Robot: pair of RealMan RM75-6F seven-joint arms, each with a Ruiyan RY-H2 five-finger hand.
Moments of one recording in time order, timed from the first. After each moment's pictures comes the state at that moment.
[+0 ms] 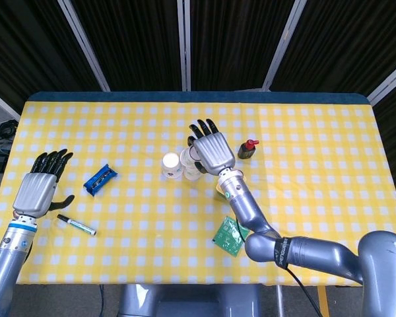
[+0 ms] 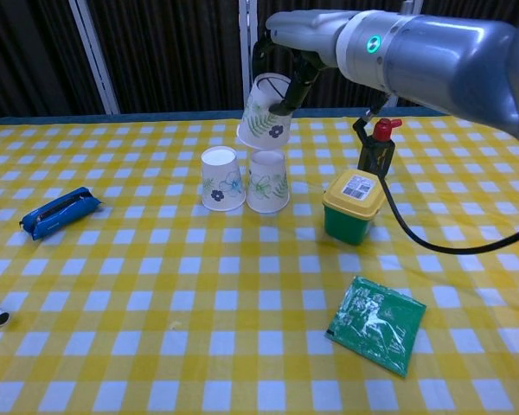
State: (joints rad) left arm -0.40 -1.16 -0.11 -1.73 1.25 1.24 0.25; right arm 1.06 -1.61 0.45 -1.50 -0.73 0.96 -0.75
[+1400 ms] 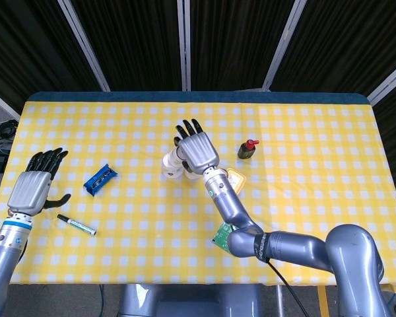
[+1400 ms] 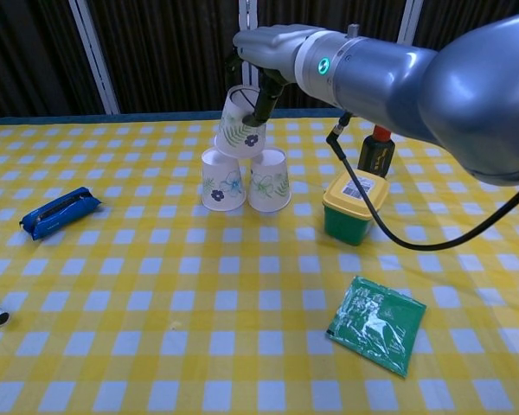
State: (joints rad) left arm -0.40 -1.12 -0.13 -1.73 1.23 1.20 0.19; right arm 1.19 -1.70 0.38 -1.34 -0.70 0.98 -0.71
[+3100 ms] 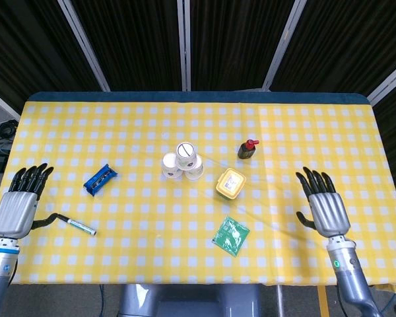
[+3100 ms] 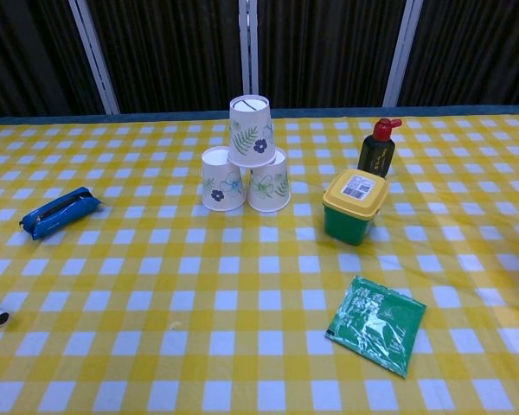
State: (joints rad) left arm -0.24 -1.15 -0.03 -1.72 1.40 1.43 0.24; right arm 0.43 -1.26 -0.13 -1.71 -1.24 1.53 -0.27
